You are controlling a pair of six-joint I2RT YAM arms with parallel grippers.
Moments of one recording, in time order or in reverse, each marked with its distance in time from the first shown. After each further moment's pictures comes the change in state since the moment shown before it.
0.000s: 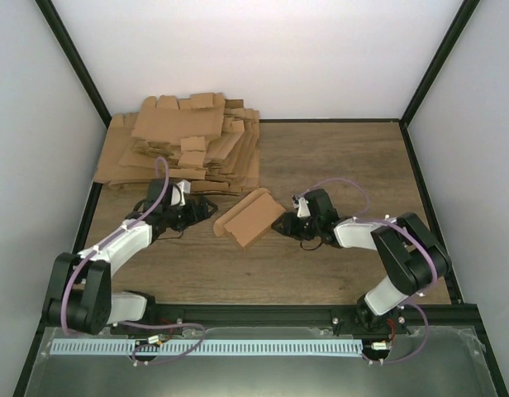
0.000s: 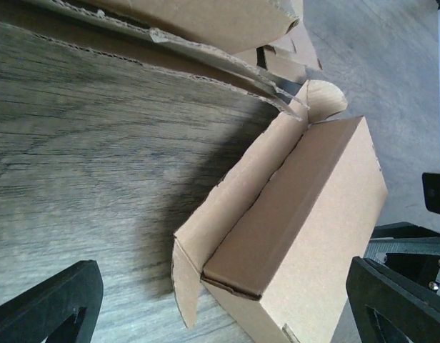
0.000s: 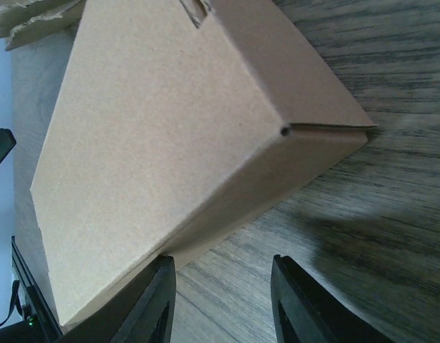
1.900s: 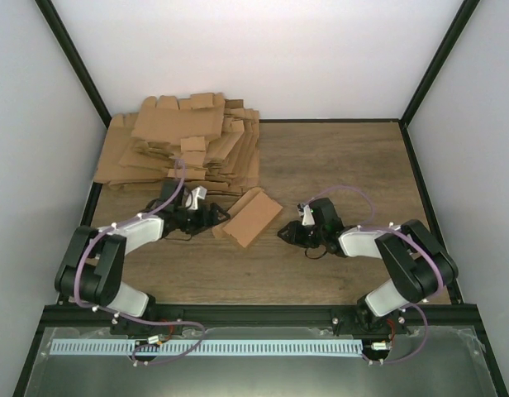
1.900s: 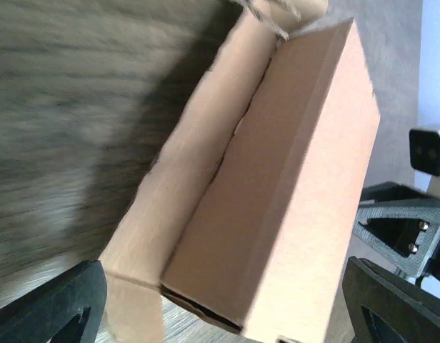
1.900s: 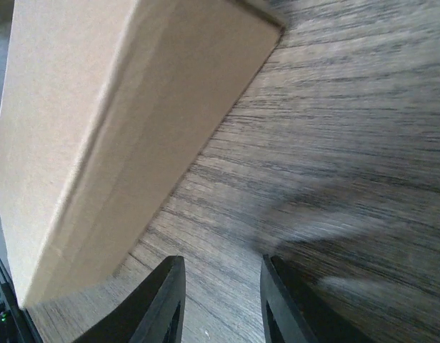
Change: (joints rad) left arm -0.036 0.184 0.004 0.112 0.167 0.033; right arm 0.000 -0.050 -0.109 0.037 0.042 -0.015
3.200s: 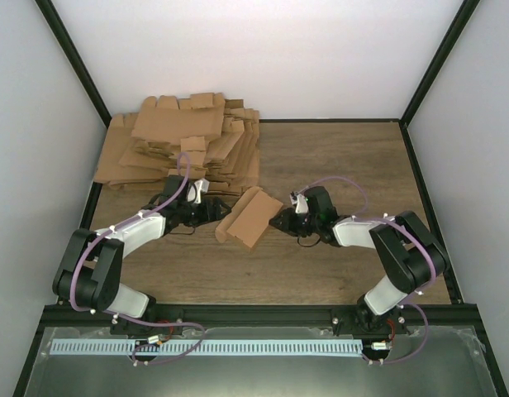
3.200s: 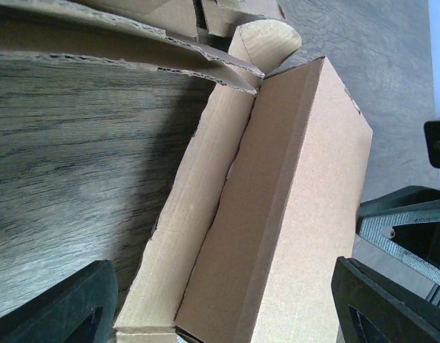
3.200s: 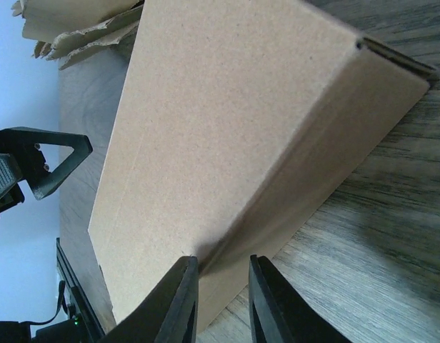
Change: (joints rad) left arm -0.063 0.003 0.067 -0.019 -0.108 0.022; right arm 0.002 0.073 0.122 0.050 -0.100 0.099
